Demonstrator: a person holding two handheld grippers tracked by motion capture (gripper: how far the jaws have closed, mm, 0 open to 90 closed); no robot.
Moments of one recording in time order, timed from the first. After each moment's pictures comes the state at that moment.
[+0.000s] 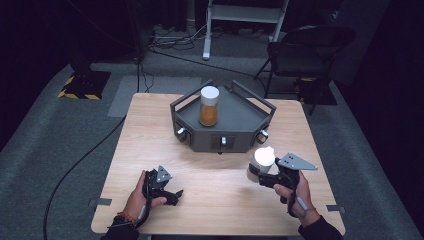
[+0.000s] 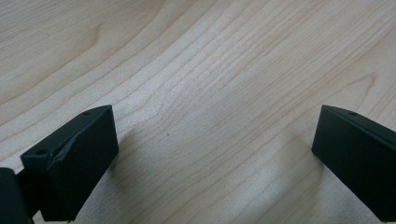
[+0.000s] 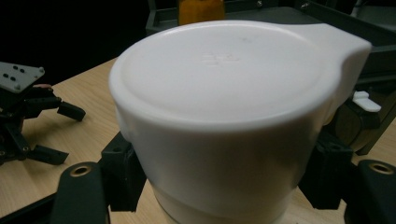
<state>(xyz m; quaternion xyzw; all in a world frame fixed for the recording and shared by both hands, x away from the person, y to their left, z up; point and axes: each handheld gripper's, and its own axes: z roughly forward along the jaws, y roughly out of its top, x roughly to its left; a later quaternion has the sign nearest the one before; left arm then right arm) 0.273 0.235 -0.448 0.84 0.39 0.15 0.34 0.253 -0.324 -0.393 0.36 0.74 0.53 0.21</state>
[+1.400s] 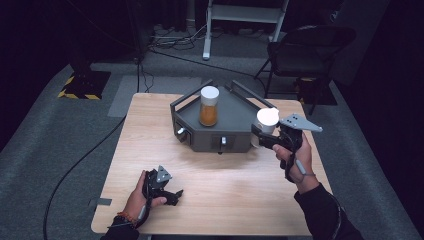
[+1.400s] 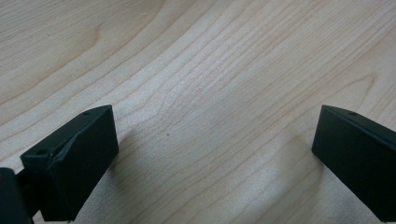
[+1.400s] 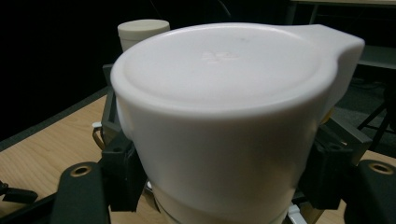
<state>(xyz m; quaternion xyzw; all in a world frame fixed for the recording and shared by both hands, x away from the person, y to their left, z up) 0.273 0.235 -0.448 0.84 0.39 0.15 0.34 0.296 -0.292 -0.313 0.38 0.71 0.52 0.27</state>
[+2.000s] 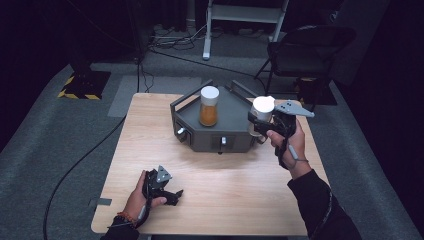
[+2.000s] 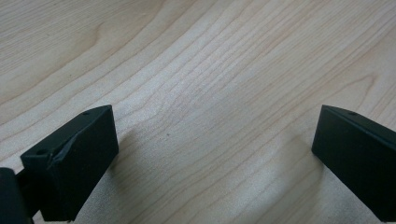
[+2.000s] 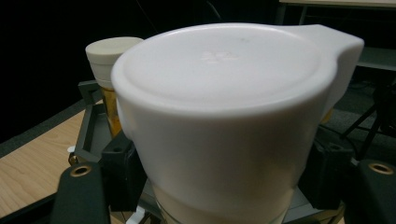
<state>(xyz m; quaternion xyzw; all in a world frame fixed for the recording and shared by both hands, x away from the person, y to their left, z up) 0.273 0.235 -0.448 0.84 0.39 0.15 0.34 0.328 -0.274 -0.304 0.40 0.70 0.51 0.29</state>
